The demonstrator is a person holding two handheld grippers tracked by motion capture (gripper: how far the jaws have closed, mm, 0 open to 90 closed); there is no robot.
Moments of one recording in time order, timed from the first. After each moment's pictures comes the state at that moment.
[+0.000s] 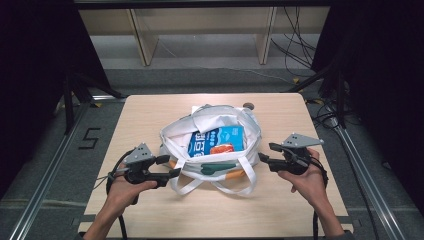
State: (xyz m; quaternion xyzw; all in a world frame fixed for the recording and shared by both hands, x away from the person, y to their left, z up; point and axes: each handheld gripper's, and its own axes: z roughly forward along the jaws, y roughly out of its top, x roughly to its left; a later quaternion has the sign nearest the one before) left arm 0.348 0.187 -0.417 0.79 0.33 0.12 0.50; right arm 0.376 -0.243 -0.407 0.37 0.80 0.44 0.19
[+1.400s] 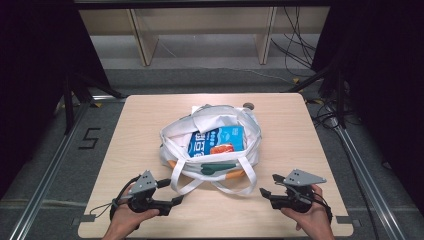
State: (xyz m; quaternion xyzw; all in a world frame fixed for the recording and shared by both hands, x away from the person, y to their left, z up) left arm 0.303 0.183 -0.470 0.80 0.33 0.10 0.49; right arm 0.306 -0.249 -0.461 0.37 0.81 0.43 0.16
